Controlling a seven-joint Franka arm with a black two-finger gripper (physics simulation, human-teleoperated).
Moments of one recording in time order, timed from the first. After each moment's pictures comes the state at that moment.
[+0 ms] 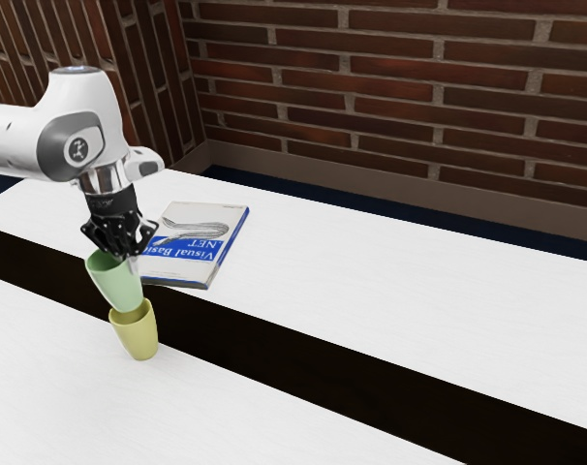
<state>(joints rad) 0.01 -0.12 0.12 -2.14 0.02 1.95 -0.20</state>
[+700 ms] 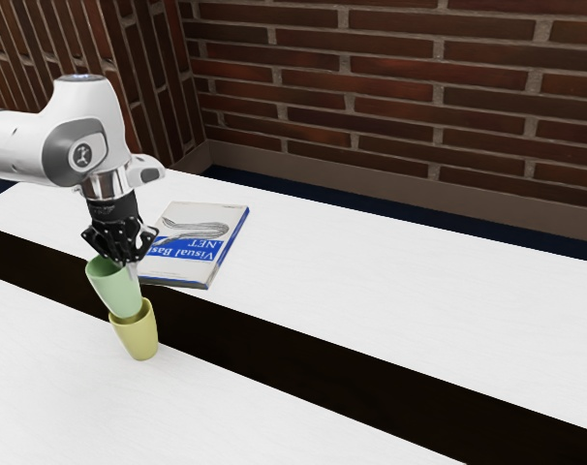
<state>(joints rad) 0.03 -0.09 0.11 -2.14 0.02 1.96 -0.20</state>
